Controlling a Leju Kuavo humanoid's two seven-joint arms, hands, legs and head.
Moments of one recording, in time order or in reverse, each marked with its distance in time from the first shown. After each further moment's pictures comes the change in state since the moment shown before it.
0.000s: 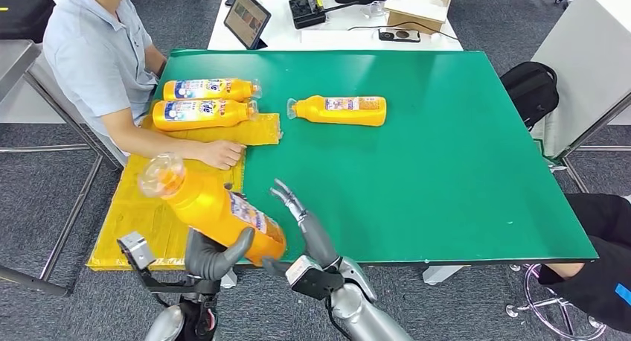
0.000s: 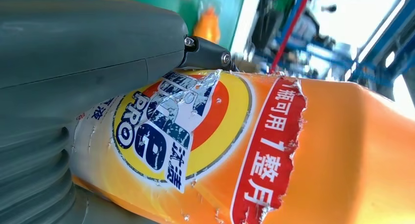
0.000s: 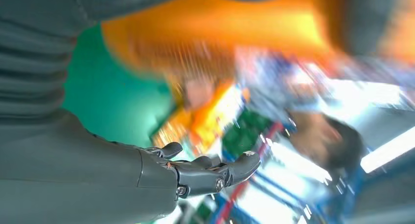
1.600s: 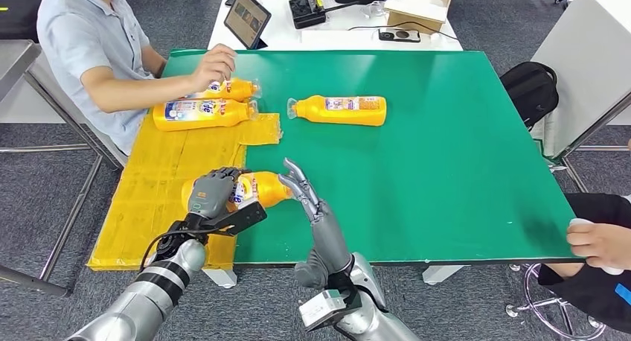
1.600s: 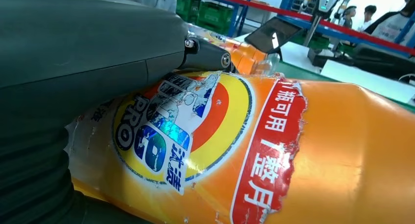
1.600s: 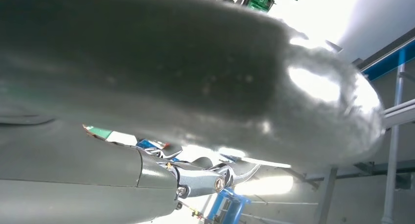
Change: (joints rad) left arm -0.566 0.094 0.011 0.848 -1.284 0.468 0.081; right arm 0.055 -0.099 0.130 -0.392 -0.009 -0.145 0.000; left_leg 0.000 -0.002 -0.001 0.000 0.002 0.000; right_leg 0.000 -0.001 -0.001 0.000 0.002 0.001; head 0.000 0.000
